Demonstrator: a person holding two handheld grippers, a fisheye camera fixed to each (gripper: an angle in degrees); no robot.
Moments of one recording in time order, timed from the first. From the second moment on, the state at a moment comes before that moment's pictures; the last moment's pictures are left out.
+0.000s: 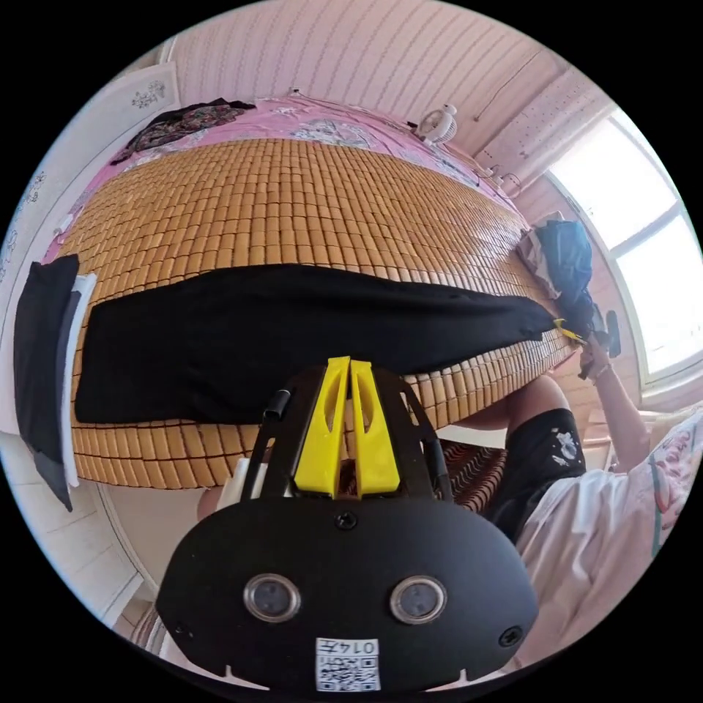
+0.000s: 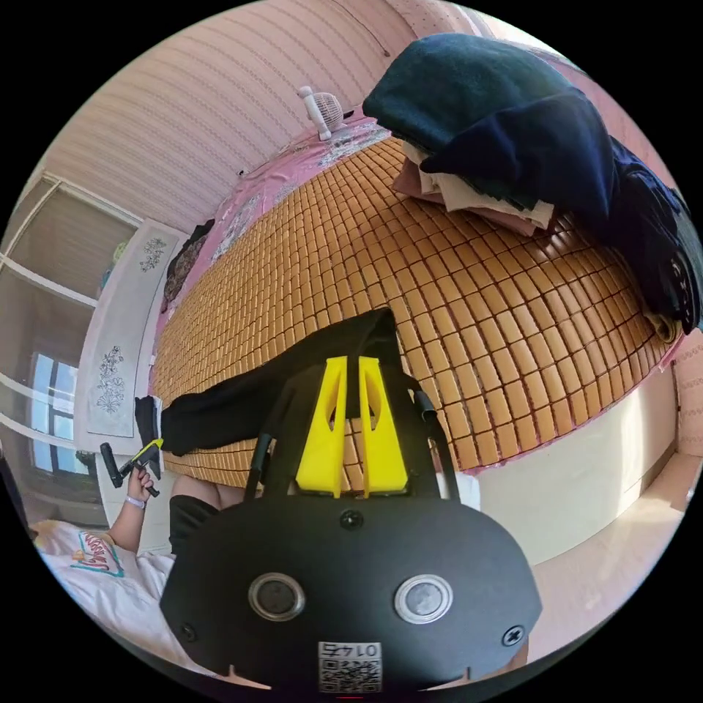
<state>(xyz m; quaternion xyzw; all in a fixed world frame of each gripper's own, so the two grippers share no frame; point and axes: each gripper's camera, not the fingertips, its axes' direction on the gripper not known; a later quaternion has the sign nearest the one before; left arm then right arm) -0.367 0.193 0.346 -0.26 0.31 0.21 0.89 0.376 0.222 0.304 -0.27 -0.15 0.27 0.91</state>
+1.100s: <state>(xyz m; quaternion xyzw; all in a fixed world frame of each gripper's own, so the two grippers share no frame) -0.435 0.209 0.368 -0.14 0.45 0.22 0.85 0.207 0.166 0.404 -0.24 -0.04 0.09 0.97</state>
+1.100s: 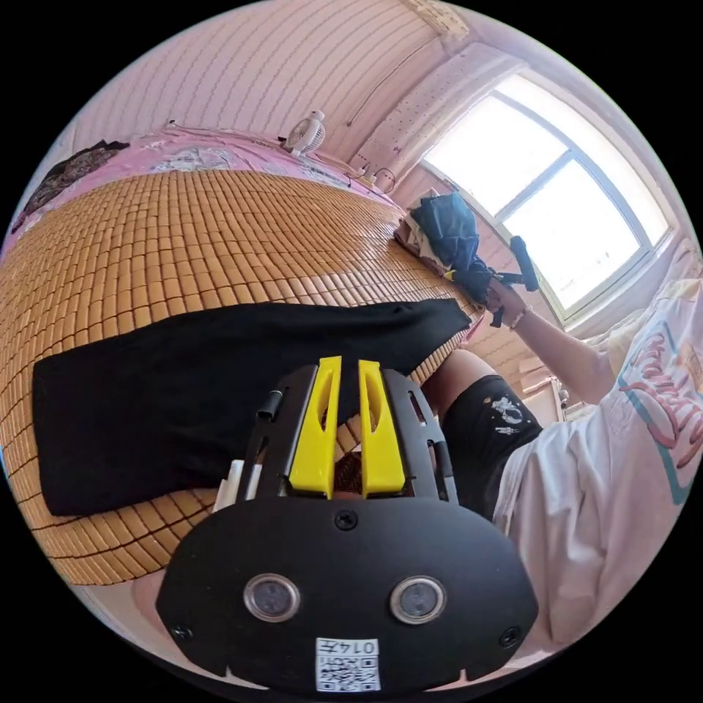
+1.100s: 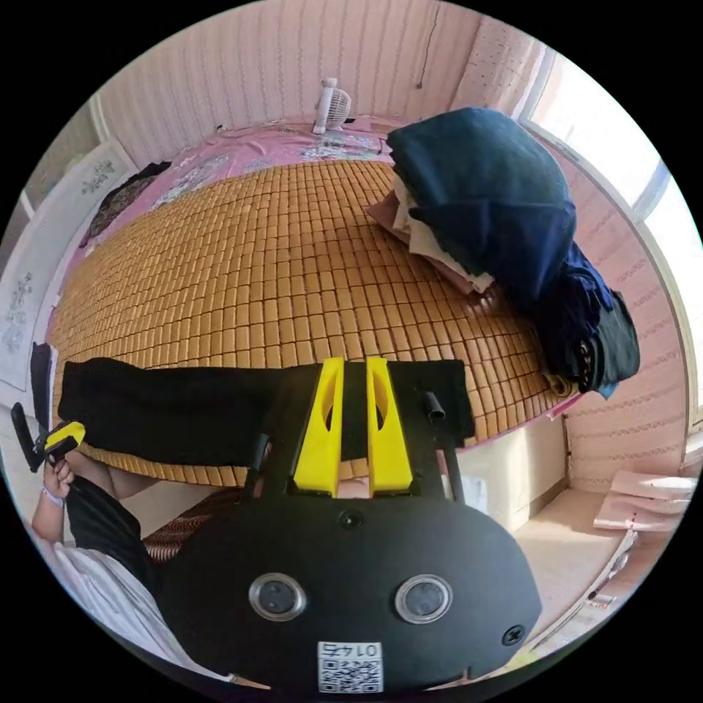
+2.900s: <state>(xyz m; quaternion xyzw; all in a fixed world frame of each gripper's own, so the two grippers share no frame) -0.624 0.143 0.458 -0.30 0.30 0.06 0.90 -0.501 0.014 0.606 -0.31 -0.42 -0.47 0.71</state>
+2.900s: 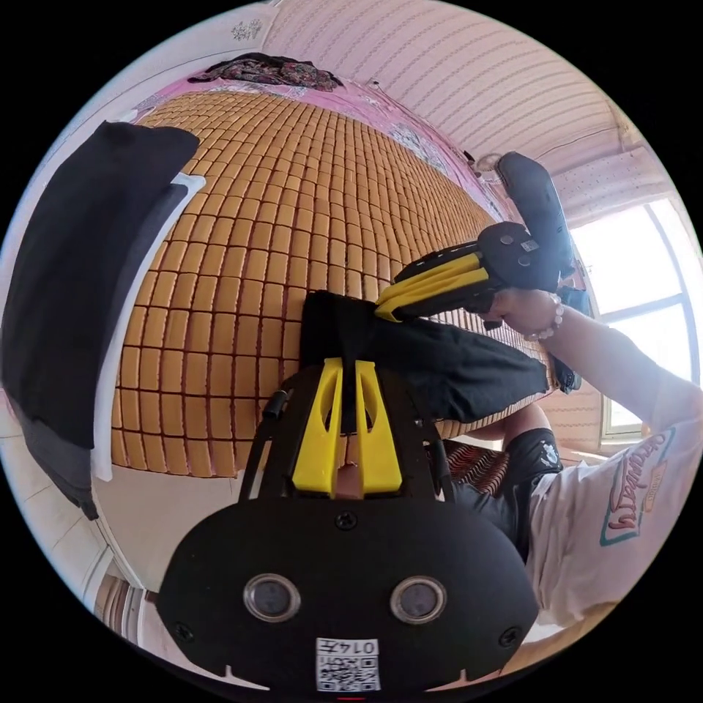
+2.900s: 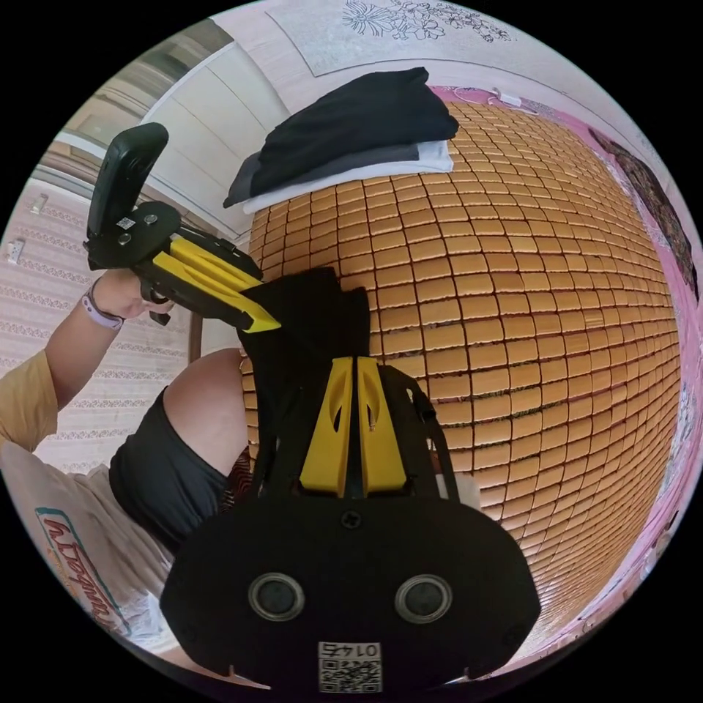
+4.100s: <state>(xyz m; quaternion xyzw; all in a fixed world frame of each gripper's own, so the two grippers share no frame) -0.365 0.183 0.341 -0.20 0.36 0.22 0.88 -0.205 0.076 0.532 -0.30 -0.30 -0.29 0.86</state>
